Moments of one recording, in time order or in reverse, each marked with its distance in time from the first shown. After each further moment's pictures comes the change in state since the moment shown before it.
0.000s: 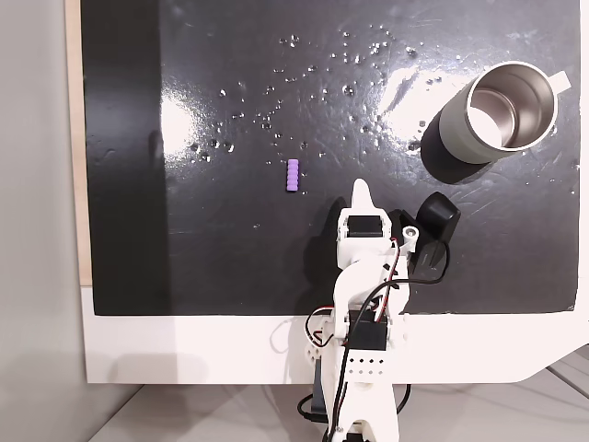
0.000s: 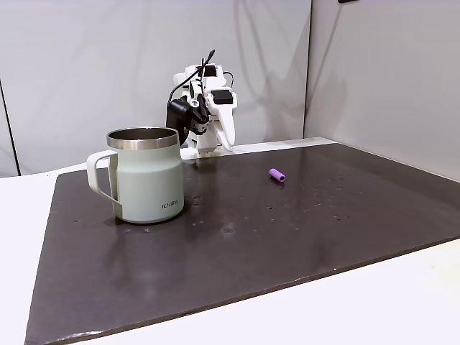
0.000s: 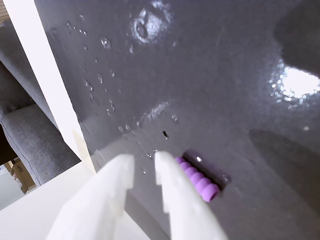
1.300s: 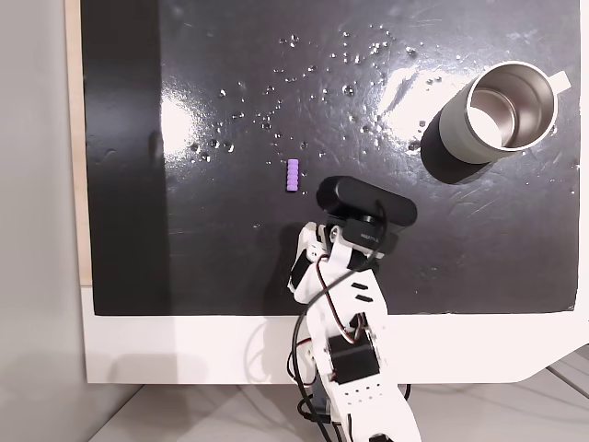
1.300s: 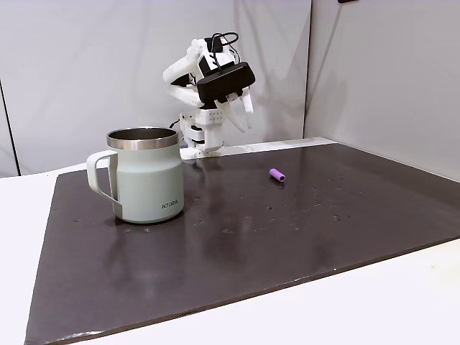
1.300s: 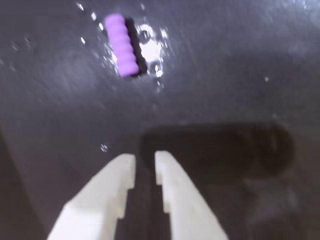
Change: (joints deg) arm -19.3 -7.4 -22.2 31.7 -49.0
